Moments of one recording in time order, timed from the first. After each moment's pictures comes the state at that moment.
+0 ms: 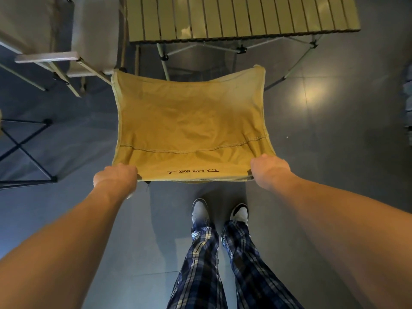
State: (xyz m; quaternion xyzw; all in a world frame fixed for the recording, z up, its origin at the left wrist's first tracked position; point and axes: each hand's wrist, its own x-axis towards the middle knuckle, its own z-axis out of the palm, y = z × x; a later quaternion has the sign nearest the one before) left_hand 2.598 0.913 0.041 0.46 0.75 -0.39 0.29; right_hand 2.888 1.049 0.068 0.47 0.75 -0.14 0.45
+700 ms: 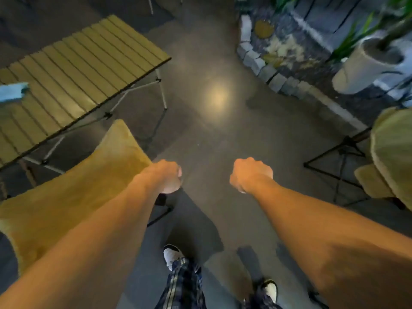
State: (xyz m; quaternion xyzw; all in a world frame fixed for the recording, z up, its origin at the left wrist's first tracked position) left_hand 2.948 1.037 0.139 0.79 0.49 -0.29 0.25; right_hand 3.141 0.960 0.175 0.79 0.52 -0.26 0.18
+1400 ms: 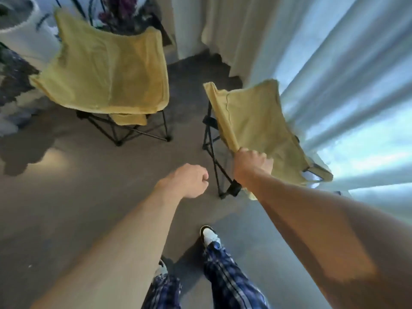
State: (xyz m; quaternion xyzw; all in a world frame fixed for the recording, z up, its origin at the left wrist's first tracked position) left_hand 3.488 0.564 0.123 0.90 -0.09 -0.39 0.16; right_hand 3.497 0.400 0.146 0.96 -0.13 -0.24 -0.01
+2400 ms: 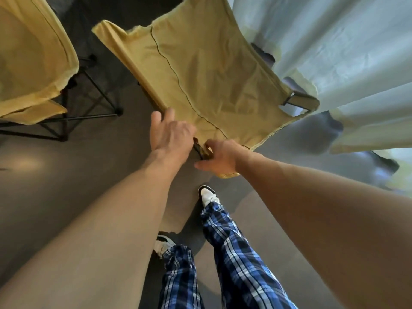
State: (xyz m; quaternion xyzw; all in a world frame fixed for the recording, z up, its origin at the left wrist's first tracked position) left_hand 3.558 0.414 0.014 0.92 -0.30 -0.19 -0.16; right_hand 3.495 0.292 0.019 0.87 -0.12 -0.42 -0.24
